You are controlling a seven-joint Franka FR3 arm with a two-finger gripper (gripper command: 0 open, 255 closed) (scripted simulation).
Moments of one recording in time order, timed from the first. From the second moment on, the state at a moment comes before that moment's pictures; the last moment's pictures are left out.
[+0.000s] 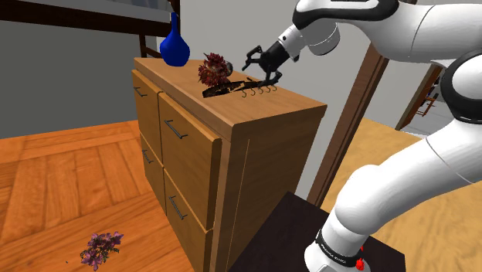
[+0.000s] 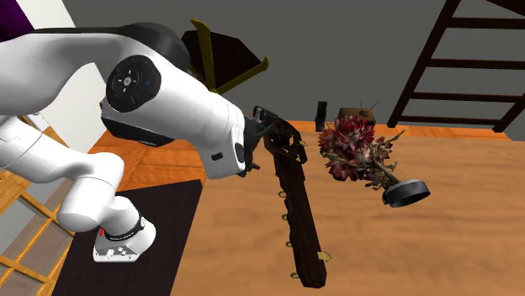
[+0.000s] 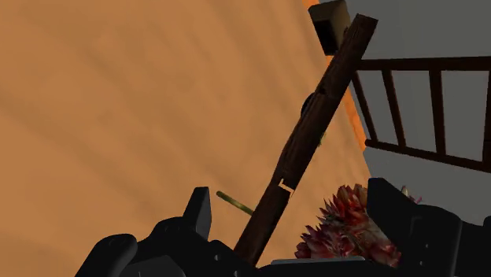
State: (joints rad) arm -0.13 -0.47 -0.28 -2.11 0.50 2.02 0.38
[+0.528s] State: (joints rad) arm -0.18 -0.40 -0.38 -2.11 0.69 2.19 0.47
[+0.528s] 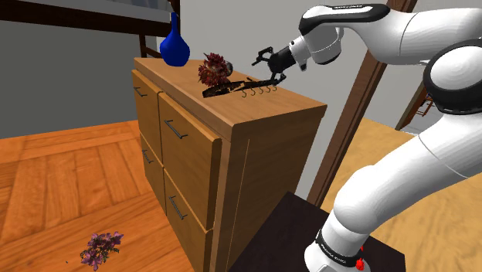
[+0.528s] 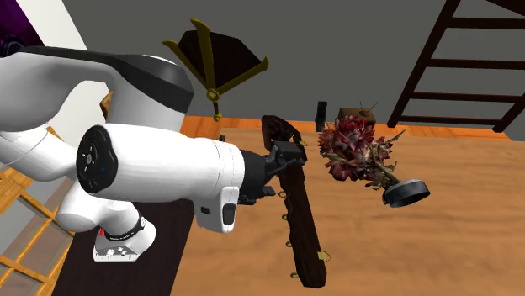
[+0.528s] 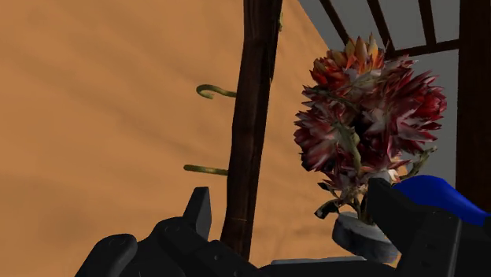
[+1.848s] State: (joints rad) arm -0.17 -0.38 -0.40 -2.17 0.75 2.25 0.41
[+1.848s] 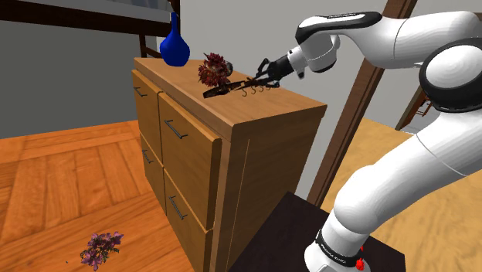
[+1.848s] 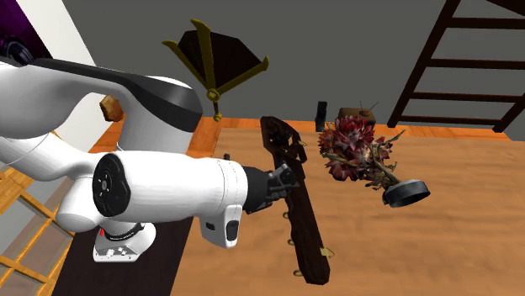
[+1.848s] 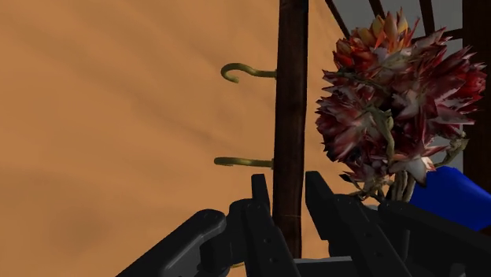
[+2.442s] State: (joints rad) arm -0.18 -0.38 -0.39 -2.07 0.70 2.18 0.49
